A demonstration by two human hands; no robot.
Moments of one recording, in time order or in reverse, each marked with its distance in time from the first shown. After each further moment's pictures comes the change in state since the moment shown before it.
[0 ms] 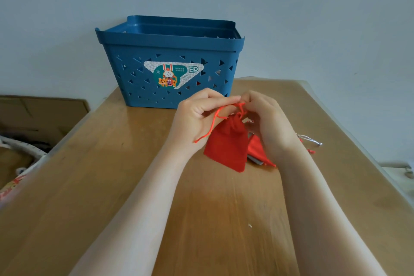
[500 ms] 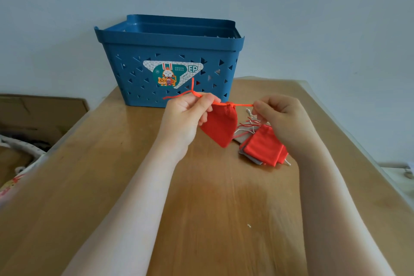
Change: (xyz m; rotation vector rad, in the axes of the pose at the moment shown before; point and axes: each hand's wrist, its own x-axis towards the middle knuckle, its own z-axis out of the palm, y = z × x) left_hand 0.001 0.001 -0.009 -0.202 0.161 -0.456; right_hand 0.005 0.009 -0.037 -0.473 0.196 -0.107
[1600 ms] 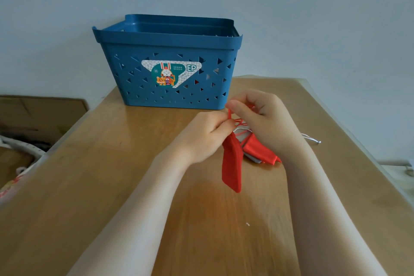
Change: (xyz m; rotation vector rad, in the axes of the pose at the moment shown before) left_hand -0.011 0.002 0.013 0.480 -0.422 0.101; right_hand -0.009 -0.021 0.017 0.022 -0.142 -0.168
